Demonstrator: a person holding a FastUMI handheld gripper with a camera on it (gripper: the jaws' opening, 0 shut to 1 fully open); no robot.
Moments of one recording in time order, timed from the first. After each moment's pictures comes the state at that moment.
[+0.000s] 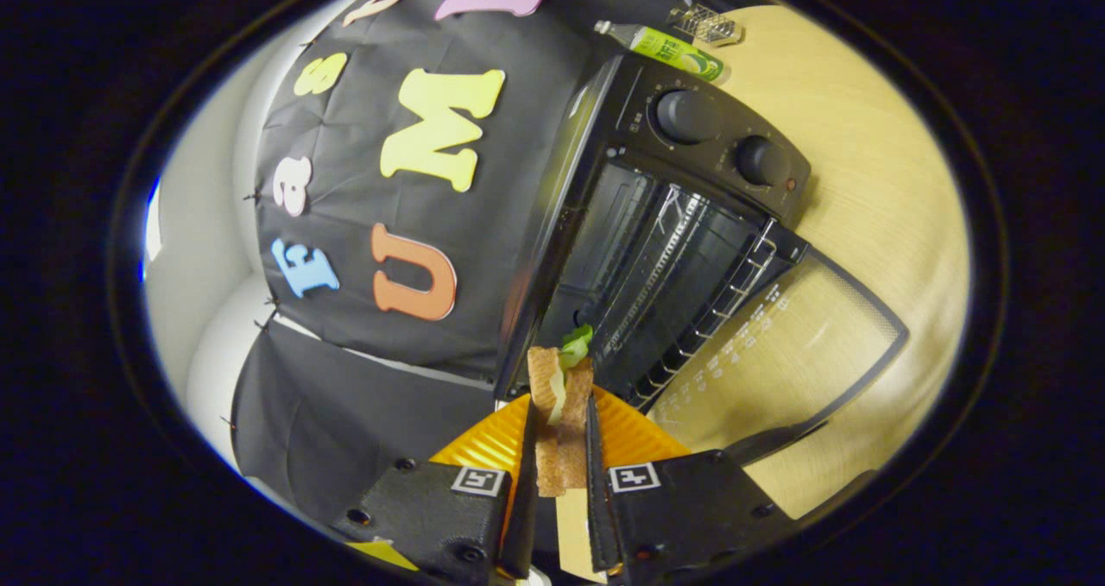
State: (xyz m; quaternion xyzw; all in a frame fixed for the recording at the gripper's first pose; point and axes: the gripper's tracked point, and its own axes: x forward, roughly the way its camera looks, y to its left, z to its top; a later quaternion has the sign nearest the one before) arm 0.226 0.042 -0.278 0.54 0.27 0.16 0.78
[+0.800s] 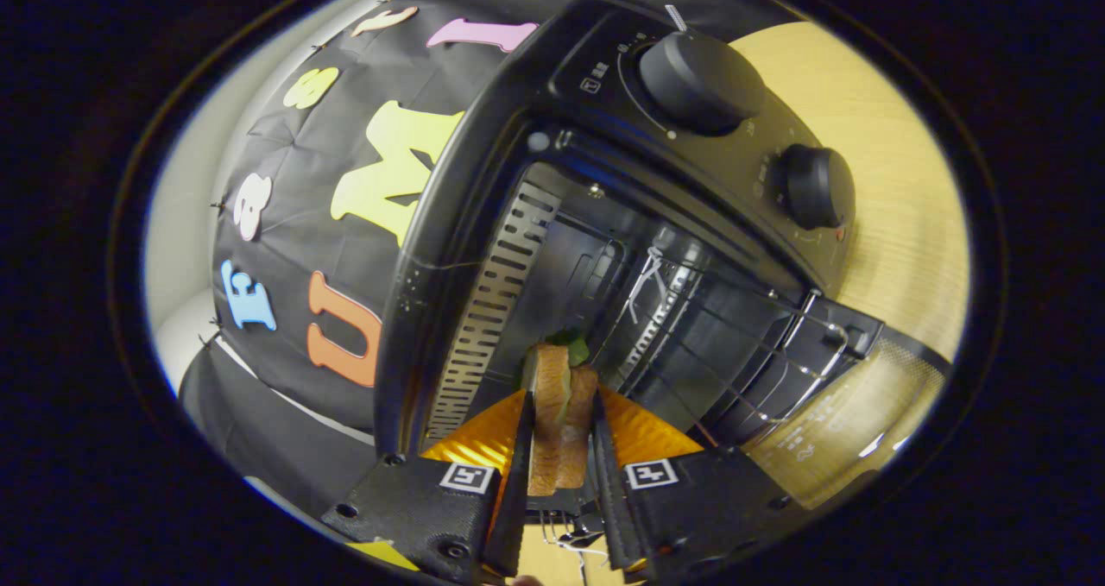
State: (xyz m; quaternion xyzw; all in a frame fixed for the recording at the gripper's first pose) arm 0.337 0.030 -0.339 0.50 0.19 0.04 0.84
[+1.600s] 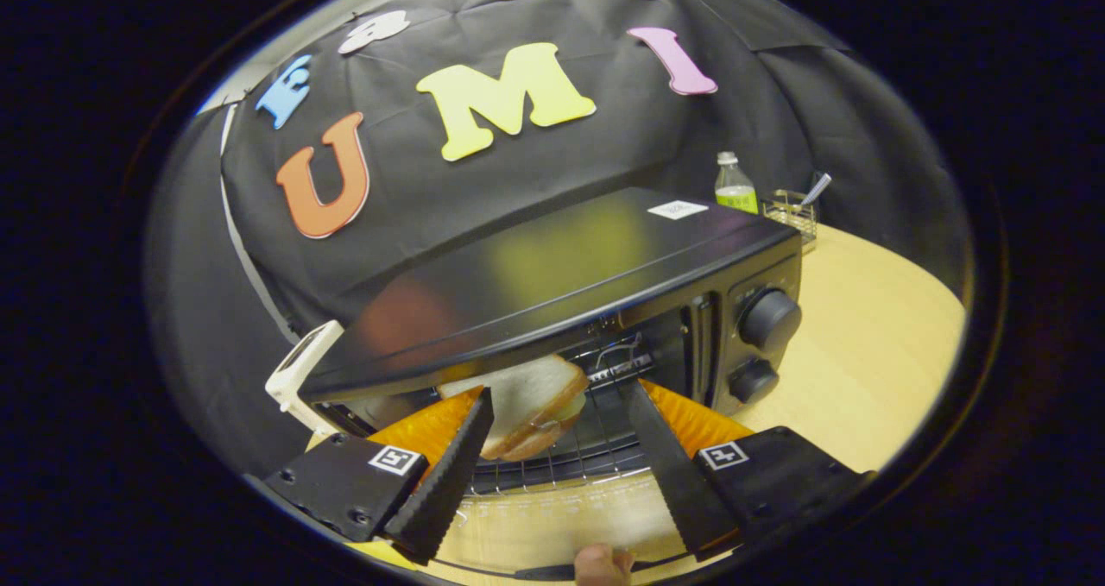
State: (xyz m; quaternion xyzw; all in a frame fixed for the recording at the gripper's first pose) arm 0.292 -0.003 -0.303 0.13 0.24 0.02 0.96
